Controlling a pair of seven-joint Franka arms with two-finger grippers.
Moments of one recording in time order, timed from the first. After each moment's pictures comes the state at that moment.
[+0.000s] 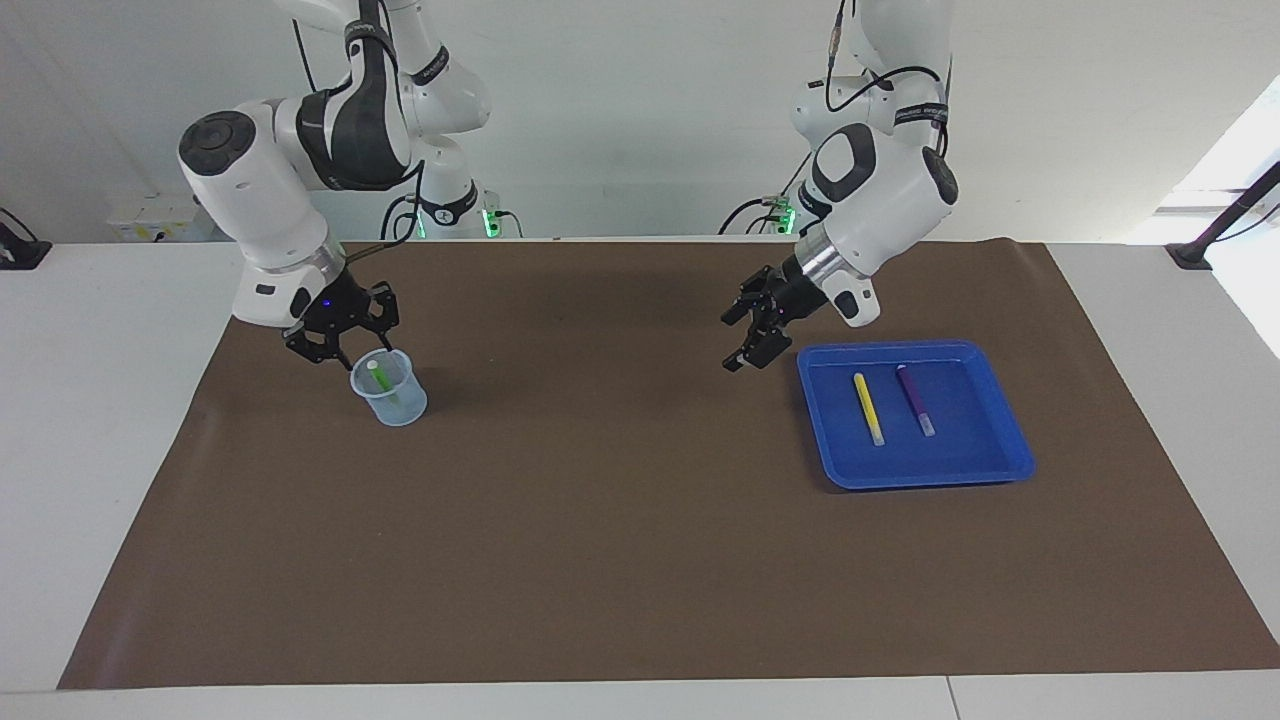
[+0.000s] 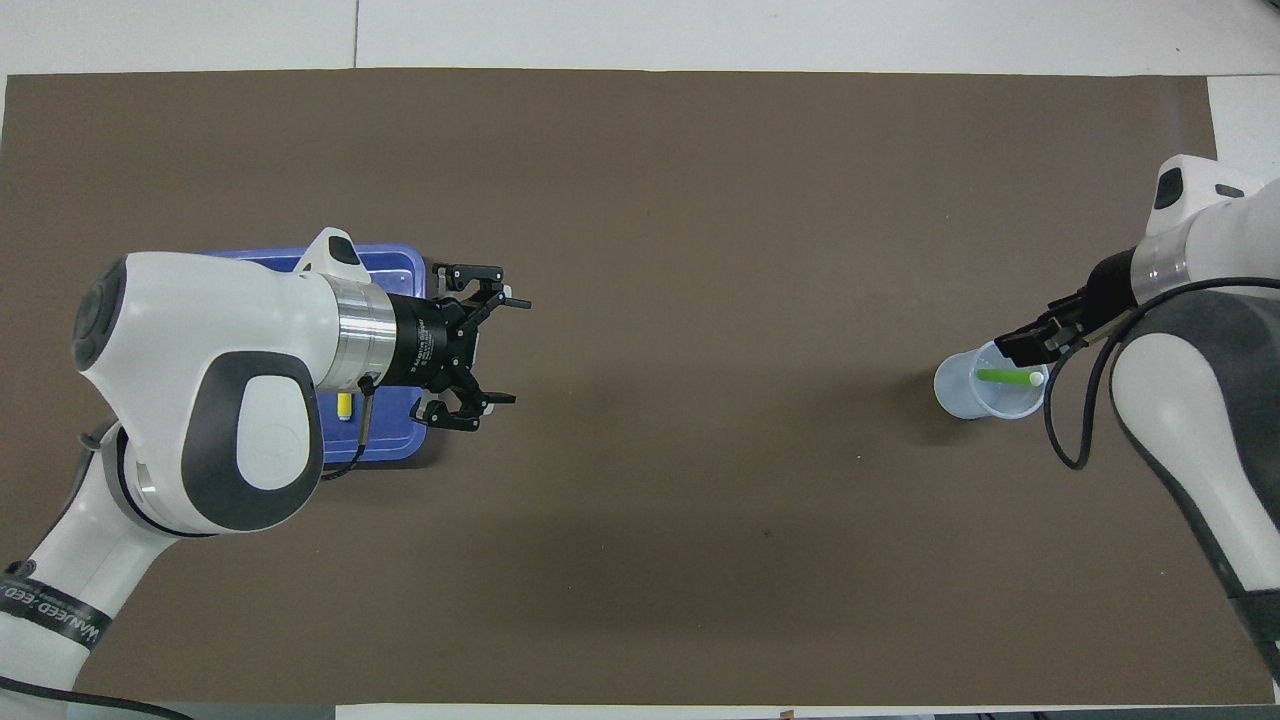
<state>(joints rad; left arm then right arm) 0.01 0.00 -0.41 -2.08 -0.69 2.20 -1.23 0.06 0.00 -0.06 -1.90 0.18 1.85 -0.56</state>
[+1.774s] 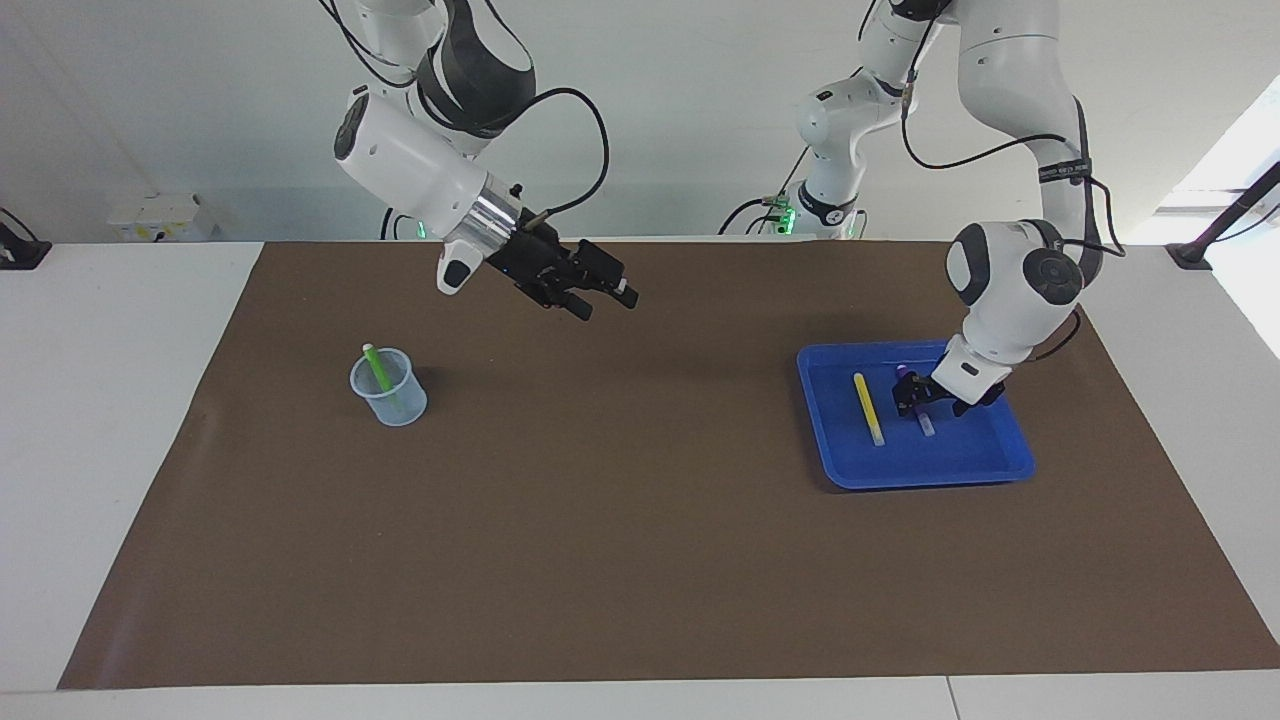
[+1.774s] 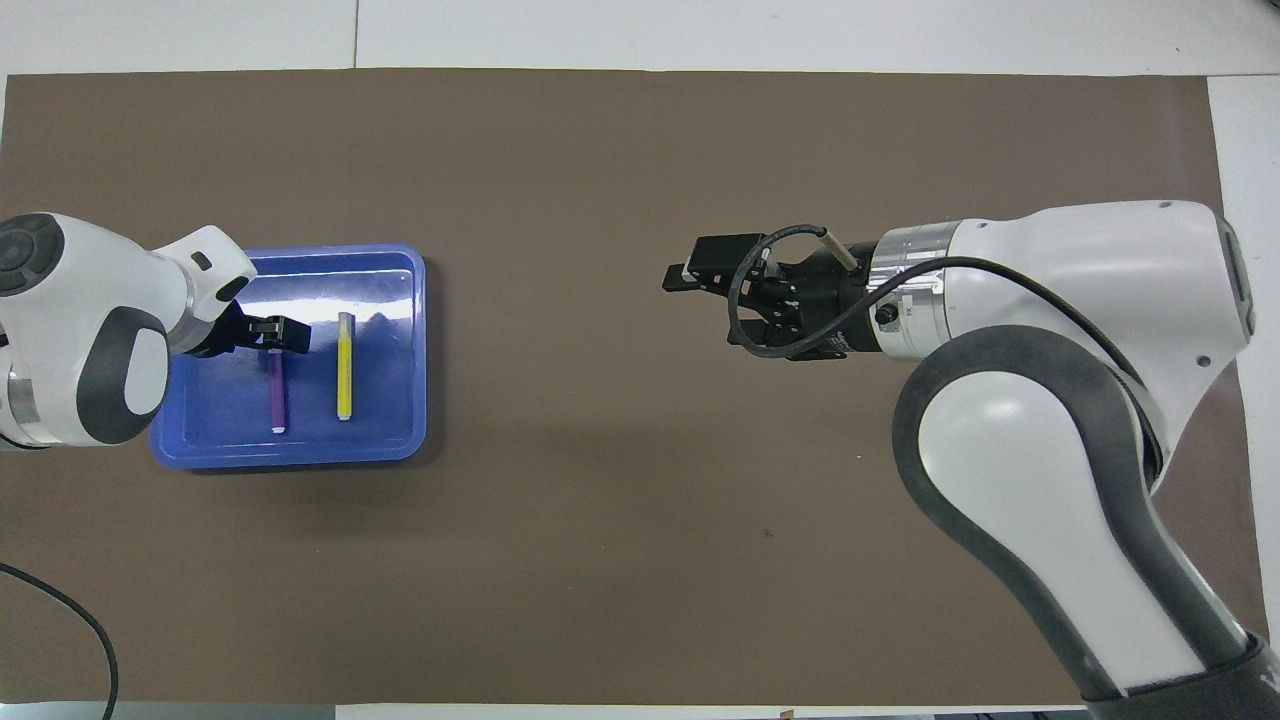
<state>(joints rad) 0.36 0.24 -0.40 -2.08 0.10 2.26 0.02 0.38 0.01 -0.03 -1.92 0.87 2.18 0.35</state>
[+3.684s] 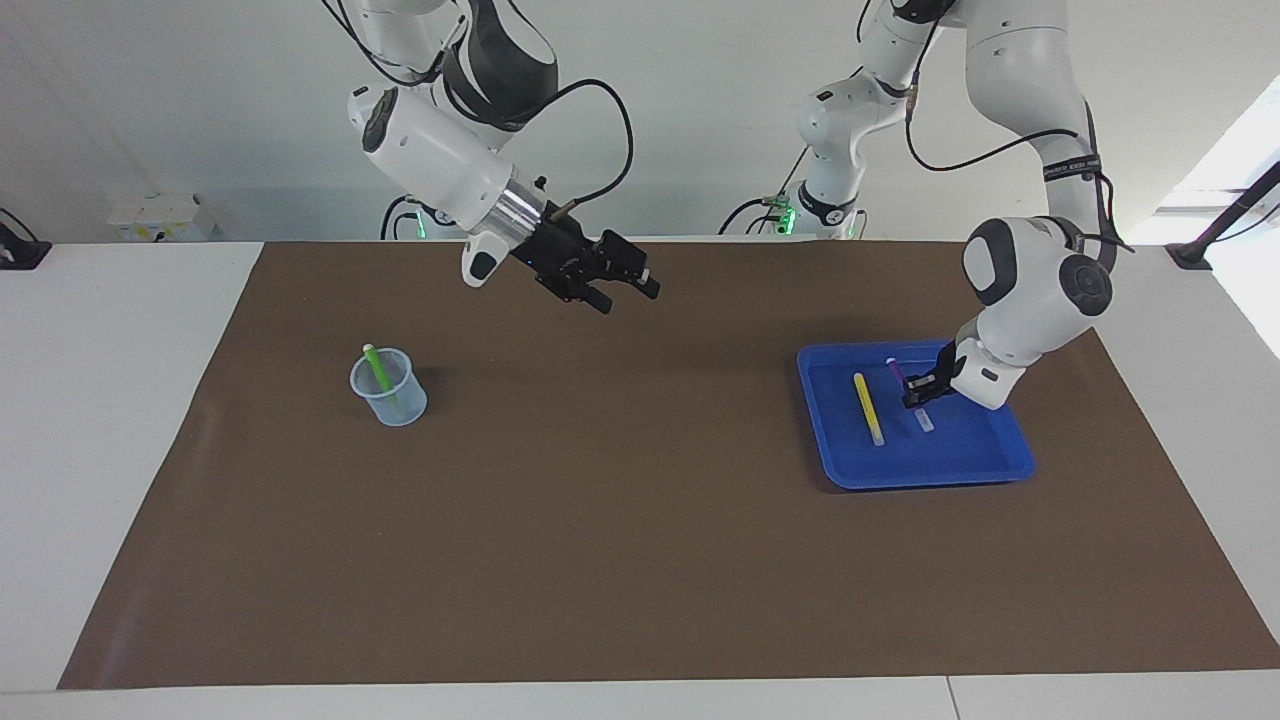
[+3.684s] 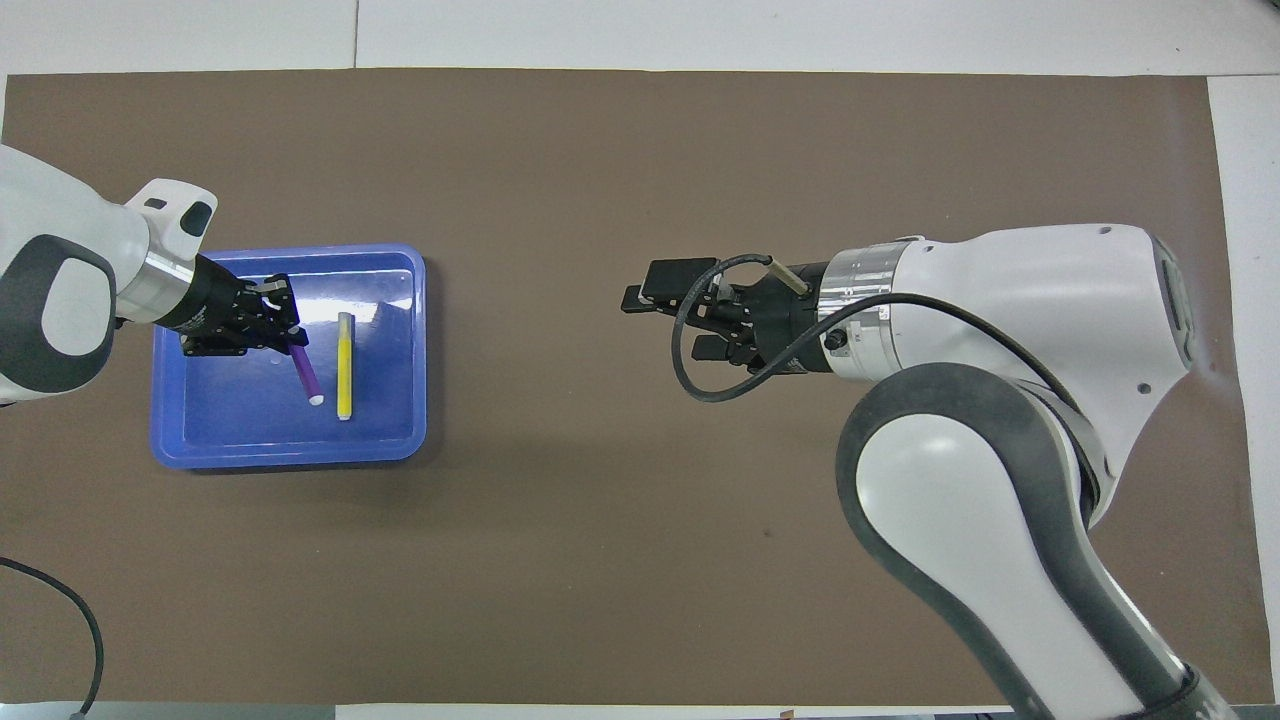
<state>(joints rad) 0.35 0.23 -0.44 -1.86 -0.18 1.89 -0.49 0.44 0.01 -0.02 -1.92 0.87 2.22 0.35</state>
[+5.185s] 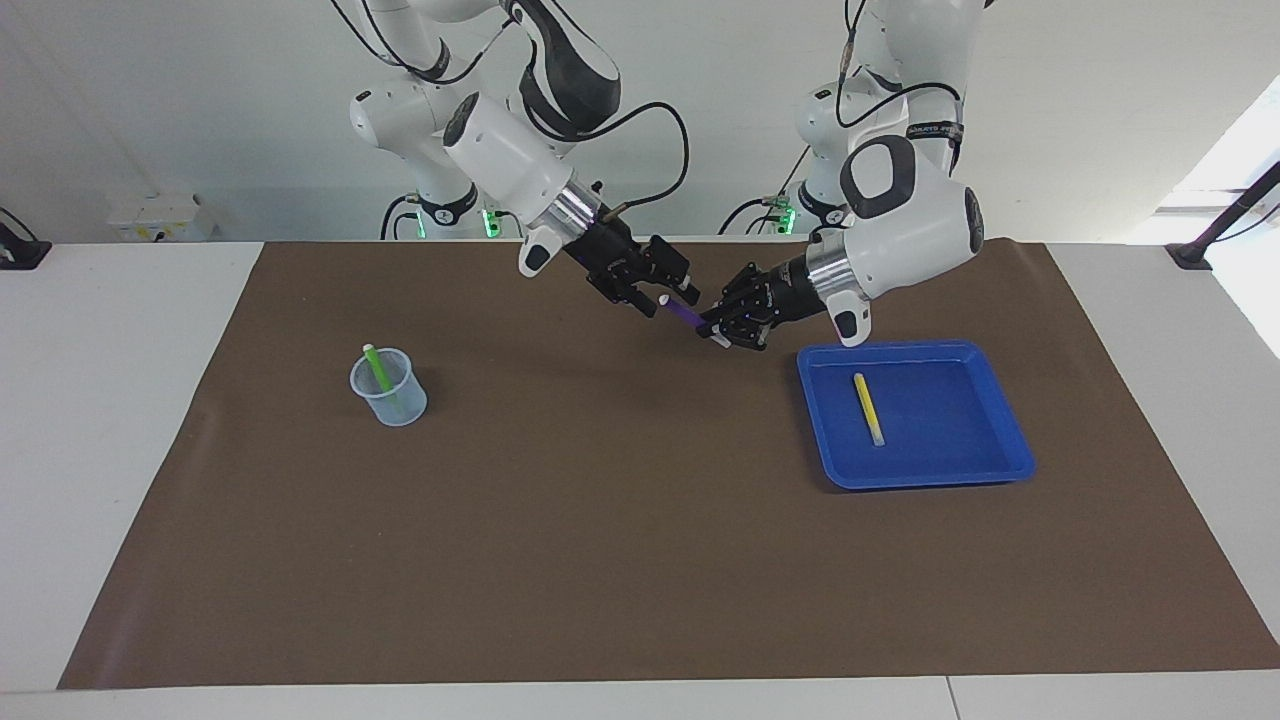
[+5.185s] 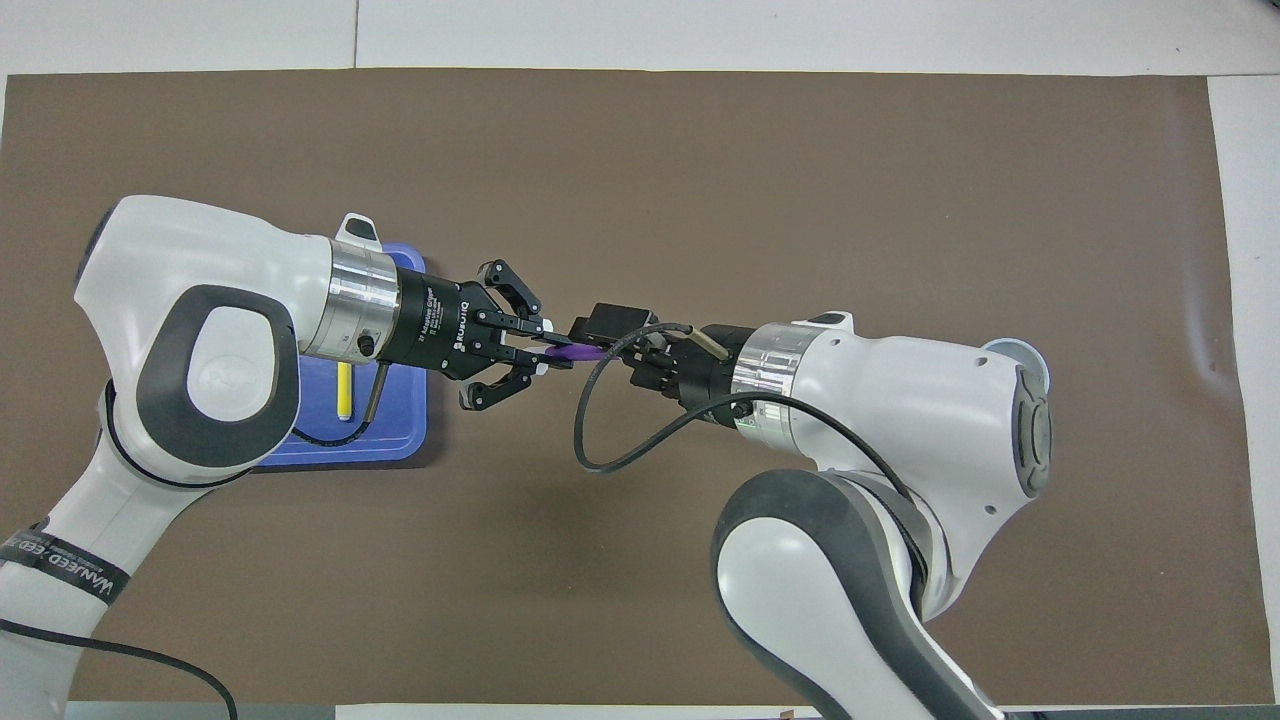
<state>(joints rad) 0.31 0.11 -0.72 -1.96 -0.90 2.03 -1.35 0.60 0.00 -0.02 -2.07 0.97 2.55 0.38</state>
